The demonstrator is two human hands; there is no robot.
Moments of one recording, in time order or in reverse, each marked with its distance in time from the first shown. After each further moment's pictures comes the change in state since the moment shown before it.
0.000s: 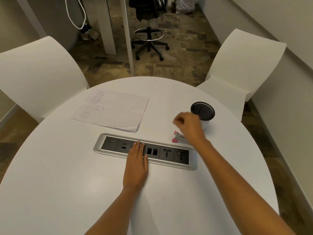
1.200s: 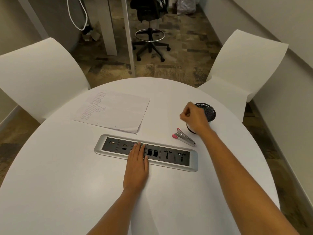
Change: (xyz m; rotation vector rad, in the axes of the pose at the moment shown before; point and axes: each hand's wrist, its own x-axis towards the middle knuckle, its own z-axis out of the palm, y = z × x) left_hand -0.002 -0.001 -0.001 0.006 0.009 -0.007; right_hand 0.028 0.017 -0.011 0.172 -0.025 0.121
